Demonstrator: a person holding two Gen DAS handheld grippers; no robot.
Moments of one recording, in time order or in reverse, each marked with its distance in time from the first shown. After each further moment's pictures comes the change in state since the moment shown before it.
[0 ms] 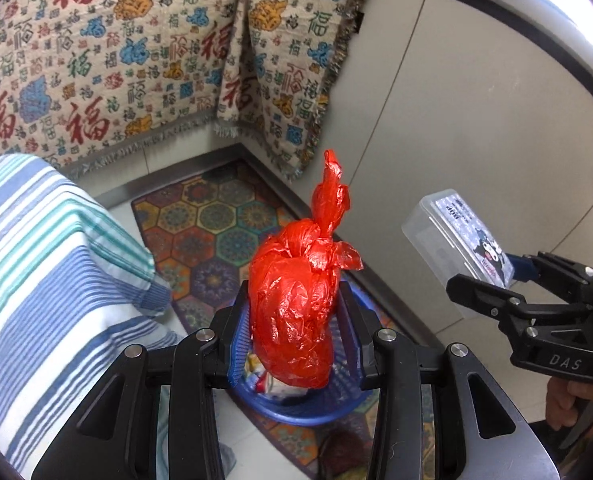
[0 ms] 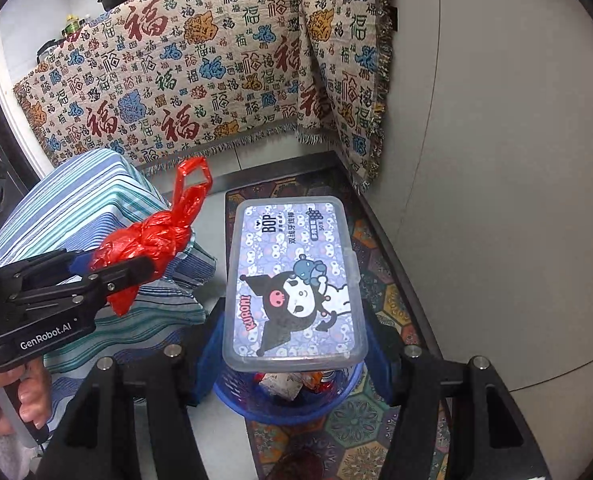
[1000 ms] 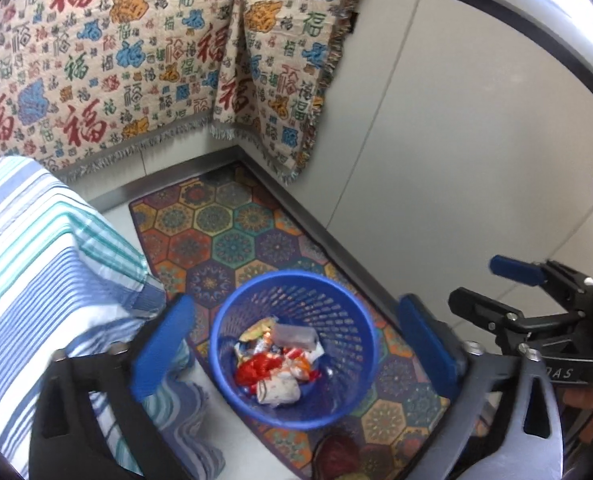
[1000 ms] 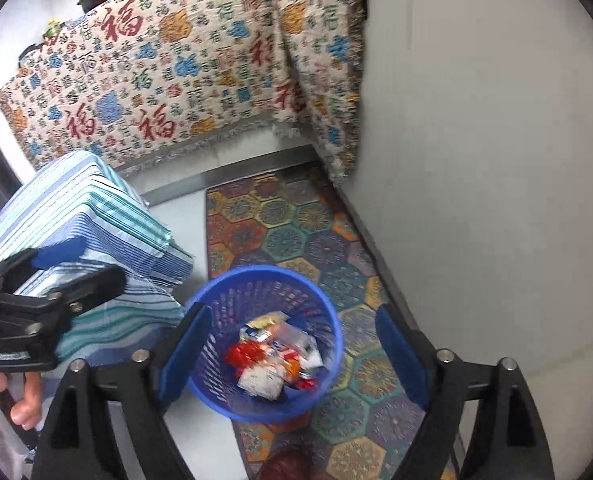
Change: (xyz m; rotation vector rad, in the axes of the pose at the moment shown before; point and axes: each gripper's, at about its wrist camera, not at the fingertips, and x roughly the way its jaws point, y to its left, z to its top) left arm -0.007 -0.014 -0.005 0.015 -0.004 0.010; right arm -0.006 -0.017 -0.009 0.032 0.009 -0.087
